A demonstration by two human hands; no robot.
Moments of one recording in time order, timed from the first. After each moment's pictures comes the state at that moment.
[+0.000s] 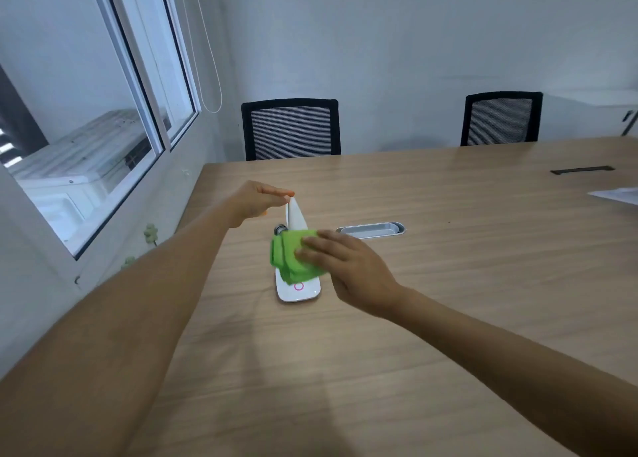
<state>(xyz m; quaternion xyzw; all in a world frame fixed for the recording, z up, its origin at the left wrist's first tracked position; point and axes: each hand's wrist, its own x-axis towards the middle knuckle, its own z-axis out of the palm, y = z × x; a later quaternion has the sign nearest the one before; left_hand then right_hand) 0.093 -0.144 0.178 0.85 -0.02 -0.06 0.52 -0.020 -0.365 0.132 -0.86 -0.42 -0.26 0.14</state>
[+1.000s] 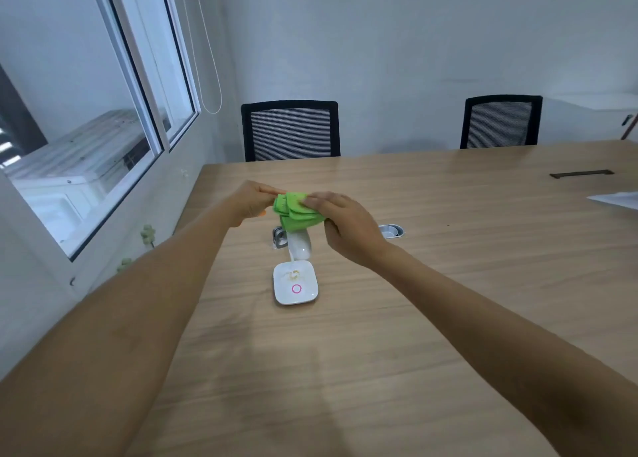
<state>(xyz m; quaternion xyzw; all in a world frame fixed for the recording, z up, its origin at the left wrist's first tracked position) 0.096 -0.148 0.183 0.84 0.00 -0.04 0.53 0.035 -0.352 0.168 -0.88 -0.35 -0.24 0.22</state>
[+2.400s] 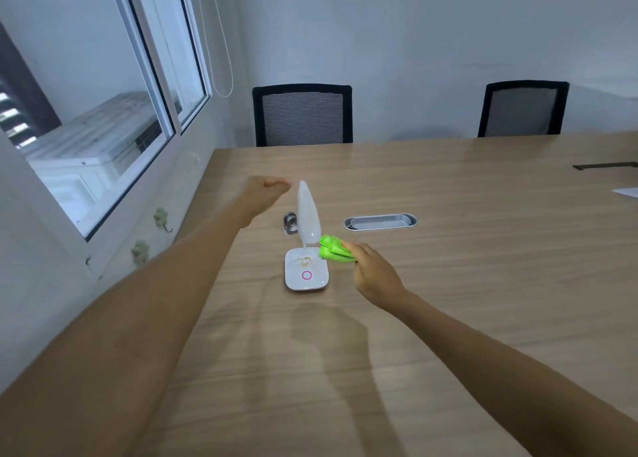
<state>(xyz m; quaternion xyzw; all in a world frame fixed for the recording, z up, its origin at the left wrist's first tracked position) 0.088 -0.139 0.158 0.83 0.04 0.01 0.55 0.034 -0.375 0.046 -0.93 -0.19 -0.08 0.30</state>
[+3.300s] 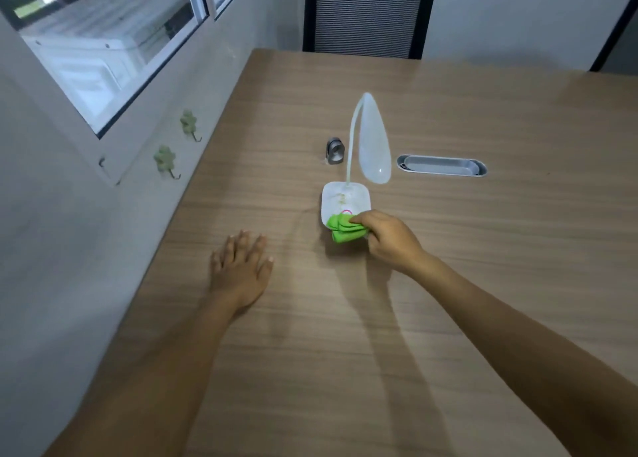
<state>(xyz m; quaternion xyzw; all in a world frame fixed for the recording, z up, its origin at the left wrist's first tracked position) -0.042 -0.073 -0.080 0.97 0.18 -0.13 0.11 0.068 -0.336 -0.019 -0.93 -0.28 0.02 0.24</state>
